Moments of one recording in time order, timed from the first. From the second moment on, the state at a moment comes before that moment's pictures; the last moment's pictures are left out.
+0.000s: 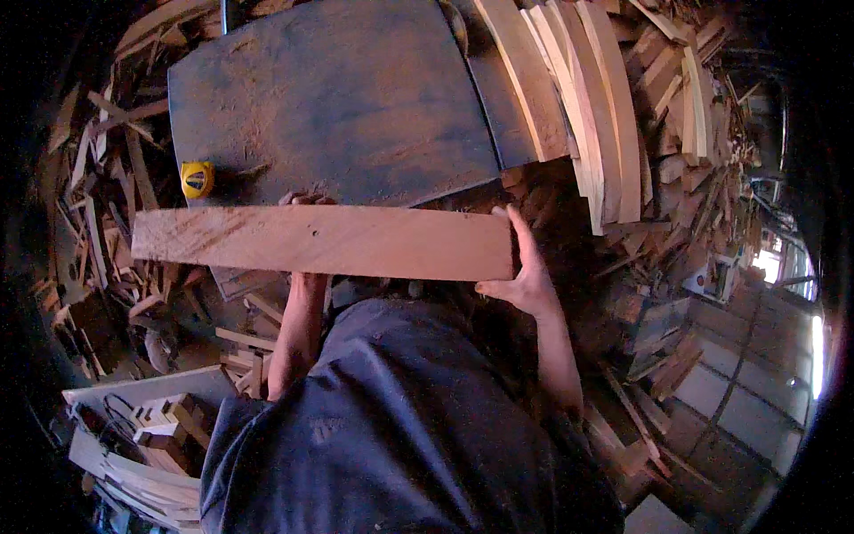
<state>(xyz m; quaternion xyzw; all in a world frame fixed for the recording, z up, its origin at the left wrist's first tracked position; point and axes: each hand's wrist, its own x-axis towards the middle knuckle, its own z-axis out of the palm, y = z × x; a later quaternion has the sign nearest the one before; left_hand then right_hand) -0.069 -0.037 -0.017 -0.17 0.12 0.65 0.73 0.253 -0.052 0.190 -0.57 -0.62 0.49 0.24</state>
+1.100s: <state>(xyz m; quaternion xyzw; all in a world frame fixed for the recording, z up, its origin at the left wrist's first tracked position) -0.004 -0.074 -0.063 -0.13 0.19 0.72 0.66 0.339 0.005 0.139 -0.50 -0.47 0.65 0.32</state>
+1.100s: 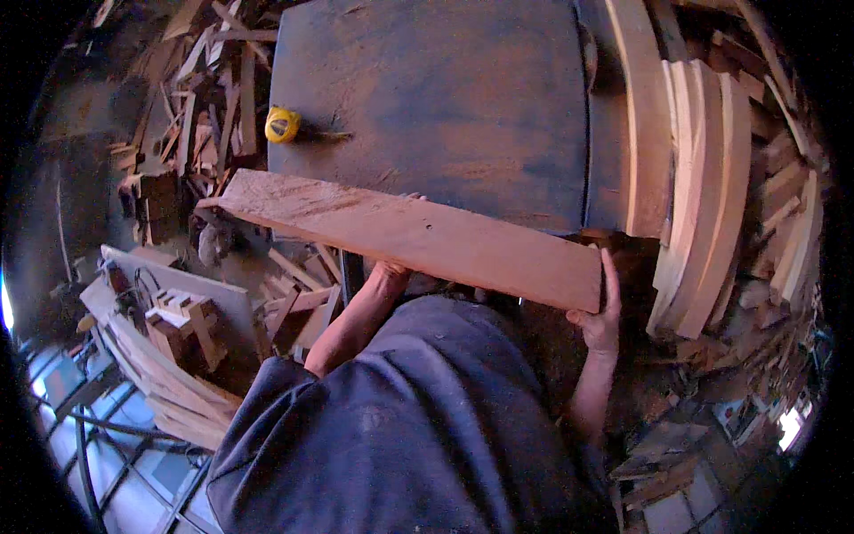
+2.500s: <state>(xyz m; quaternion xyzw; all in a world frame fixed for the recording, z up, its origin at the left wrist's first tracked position) 0.025 -0.063 0.036 -0.10 0.25 0.40 0.88 0.380 0.110 -0.004 -0.75 -0.20 0.47 0.41</state>
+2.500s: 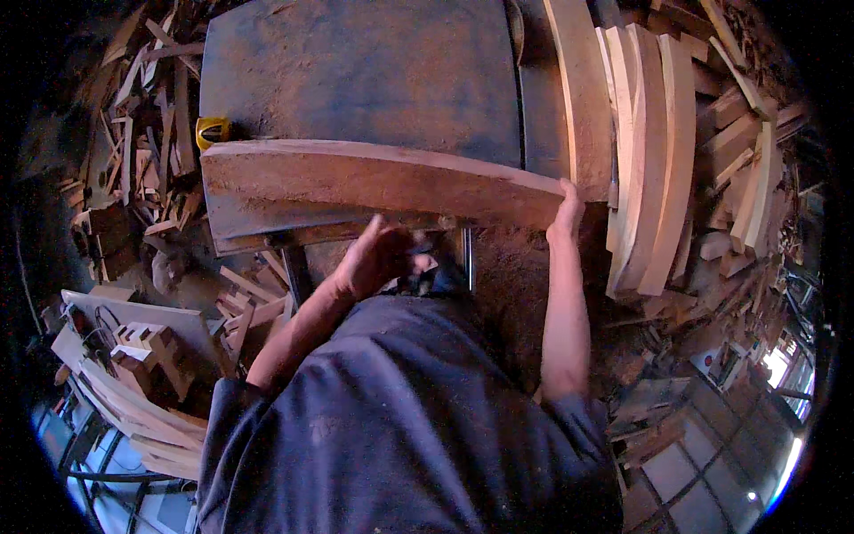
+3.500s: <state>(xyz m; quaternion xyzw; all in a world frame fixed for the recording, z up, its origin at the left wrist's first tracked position) -0.056 0.009 -0.003 0.81 0.57 0.16 0.04 0.223 0.082 0.086 -0.44 -0.88 0.20 -0.06</state>
